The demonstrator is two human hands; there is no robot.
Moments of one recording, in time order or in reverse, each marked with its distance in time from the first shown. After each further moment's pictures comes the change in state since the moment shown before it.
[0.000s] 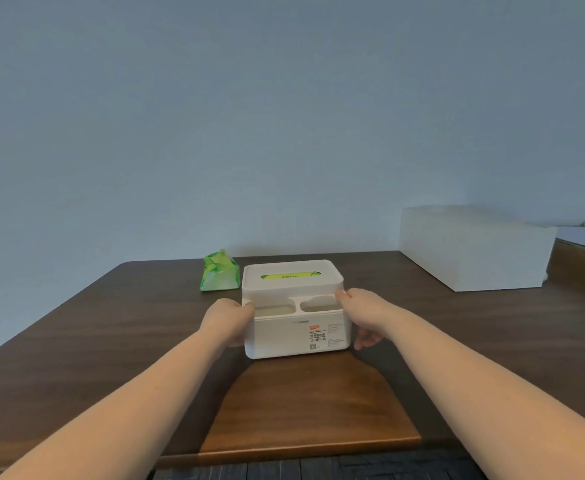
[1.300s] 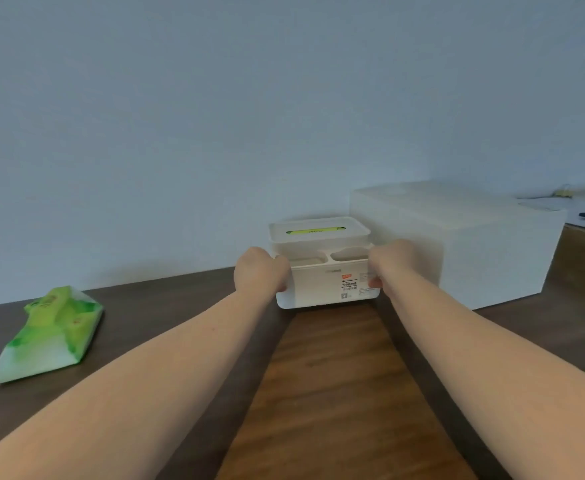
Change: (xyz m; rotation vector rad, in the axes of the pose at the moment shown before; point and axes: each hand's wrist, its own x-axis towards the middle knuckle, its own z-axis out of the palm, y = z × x) left_hand 0.200 0.165 0.240 0.130 0.061 0.272; right_hand 0.221 0.074 -0.163 0.410 0.722 0.221
